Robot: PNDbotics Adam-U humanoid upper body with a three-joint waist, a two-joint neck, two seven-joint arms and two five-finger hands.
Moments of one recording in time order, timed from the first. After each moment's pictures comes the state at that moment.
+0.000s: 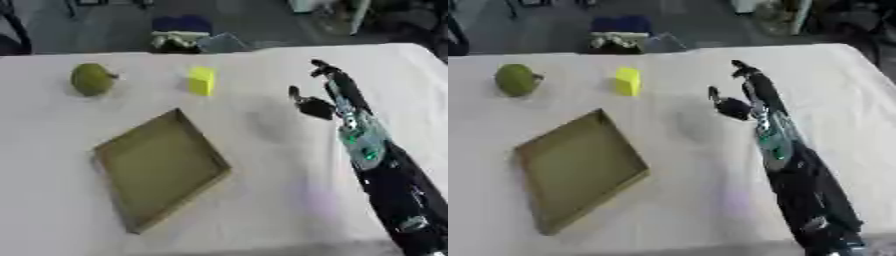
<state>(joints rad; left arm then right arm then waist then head) -0.55 0.61 0.21 -1.54 0.14 0.06 0.10 -0.80 -0.09 0.03 -0.87 0.84 -0.06 -0.09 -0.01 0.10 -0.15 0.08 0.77</state>
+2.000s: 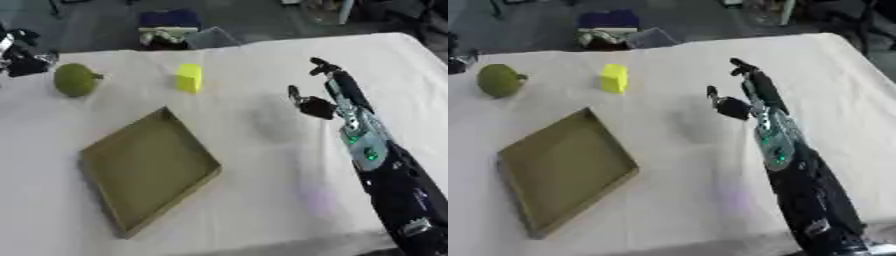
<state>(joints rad) -0.85 0.76 -0.21 -0.54 -0.39 -0.08 -0.03 -0.83 -0.06 0.05 -0.86 0.85 -0.08 -0.07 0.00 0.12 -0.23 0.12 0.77</state>
